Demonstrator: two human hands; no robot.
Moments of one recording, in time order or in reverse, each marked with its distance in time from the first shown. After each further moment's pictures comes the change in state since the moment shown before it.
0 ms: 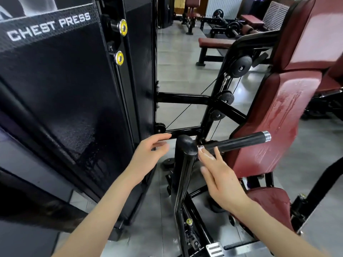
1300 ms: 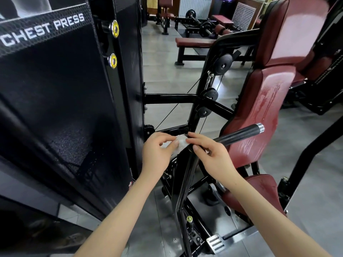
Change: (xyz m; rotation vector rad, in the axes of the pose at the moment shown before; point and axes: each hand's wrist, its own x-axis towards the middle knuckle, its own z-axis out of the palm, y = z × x) left_hand 0.017 -0.006 0.013 0.090 0.171 0.177; right_hand 0.043 -0.023 0.014 0.353 0.198 0.277
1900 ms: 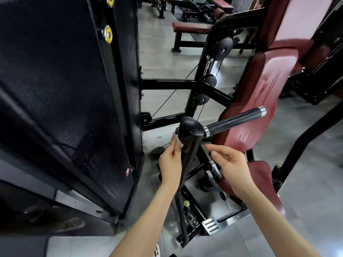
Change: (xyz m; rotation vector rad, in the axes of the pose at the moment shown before) left_hand -0.054 -0.042 0.066 -0.386 0.098 -0.329; right_hand -0.058 0.031 -0.007 0.223 0.187 0.279
